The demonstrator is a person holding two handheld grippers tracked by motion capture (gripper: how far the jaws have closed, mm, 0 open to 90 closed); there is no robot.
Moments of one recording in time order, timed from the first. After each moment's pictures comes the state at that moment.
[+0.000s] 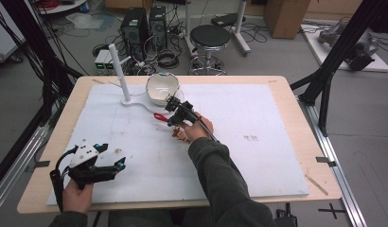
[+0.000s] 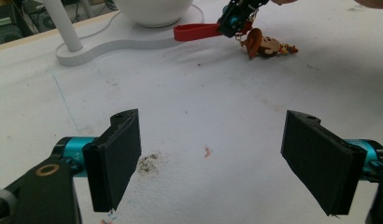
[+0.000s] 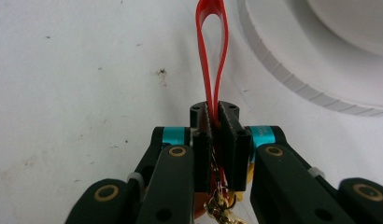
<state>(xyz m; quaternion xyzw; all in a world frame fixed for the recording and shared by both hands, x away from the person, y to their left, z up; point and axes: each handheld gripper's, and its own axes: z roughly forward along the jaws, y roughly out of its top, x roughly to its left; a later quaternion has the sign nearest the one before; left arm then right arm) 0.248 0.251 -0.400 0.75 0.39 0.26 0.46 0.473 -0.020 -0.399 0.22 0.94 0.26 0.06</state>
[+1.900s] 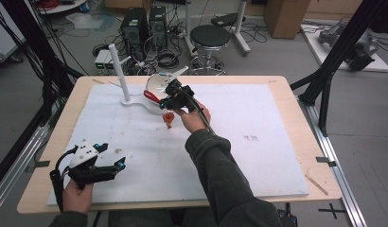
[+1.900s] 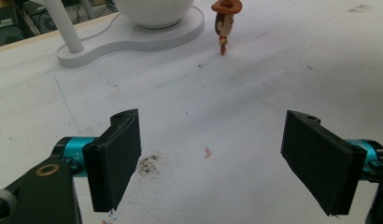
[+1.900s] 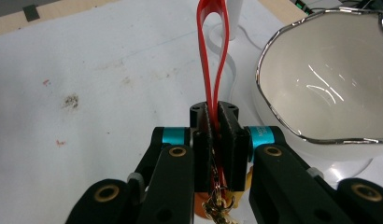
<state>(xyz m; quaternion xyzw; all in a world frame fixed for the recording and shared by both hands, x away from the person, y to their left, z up) 0.248 0.251 -0.399 0.76 0.39 0.27 0.46 0.463 -0.024 -0.330 0.20 0.89 0.40 0.10</state>
